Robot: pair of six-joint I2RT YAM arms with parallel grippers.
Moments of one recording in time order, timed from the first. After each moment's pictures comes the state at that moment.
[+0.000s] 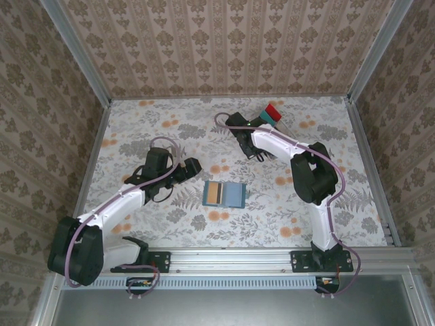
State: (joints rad) left arm -0.43 1.20 0.62 -0.17 0.28 -0.77; right arm 0.54 2.09 1.69 -0.95 0.56 0.13
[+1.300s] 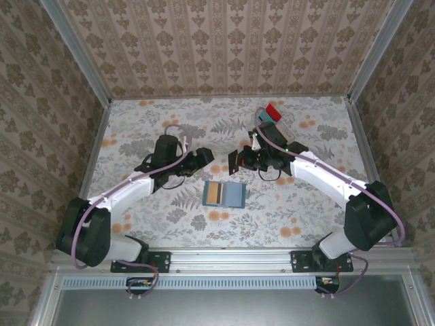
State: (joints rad) left arm -0.49 1.36 0.76 0.00 0.53 -0.88; right arm 0.53 1.49 1.10 -0.45 -0.31 0.77
